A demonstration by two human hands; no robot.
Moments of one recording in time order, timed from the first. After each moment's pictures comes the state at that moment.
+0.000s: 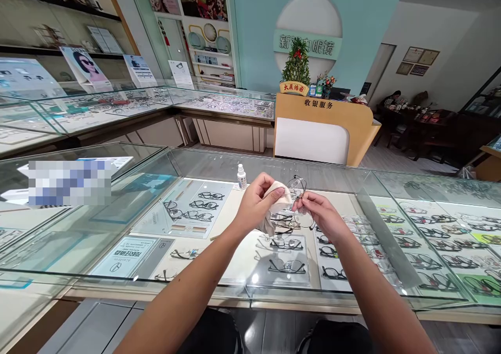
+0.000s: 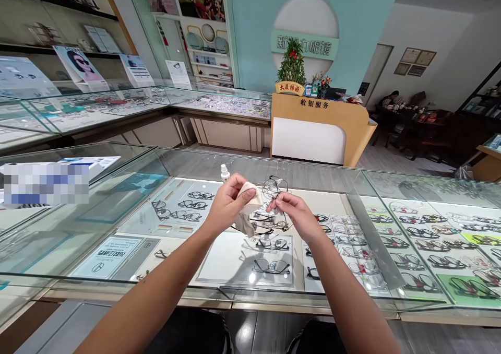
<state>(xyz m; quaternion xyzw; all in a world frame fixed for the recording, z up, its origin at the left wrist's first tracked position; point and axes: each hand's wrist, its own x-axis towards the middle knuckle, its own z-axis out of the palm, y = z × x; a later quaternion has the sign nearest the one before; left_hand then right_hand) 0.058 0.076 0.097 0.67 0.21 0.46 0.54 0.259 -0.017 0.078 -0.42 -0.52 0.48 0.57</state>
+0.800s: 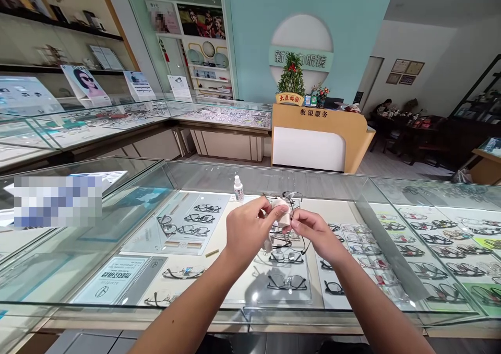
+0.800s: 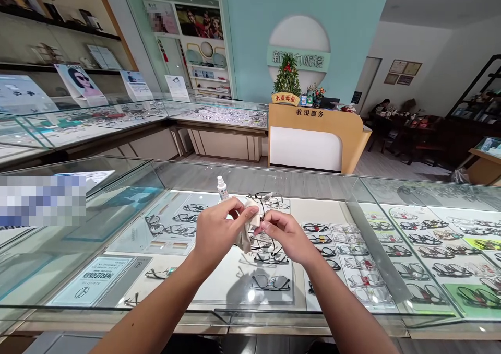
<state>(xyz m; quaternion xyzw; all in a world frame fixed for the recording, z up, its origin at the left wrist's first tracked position) 0.050 0.049 0.103 0.78 0.39 0.46 0.18 0.237 -0.028 0.087 -0.41 -0.57 0.47 0.53</state>
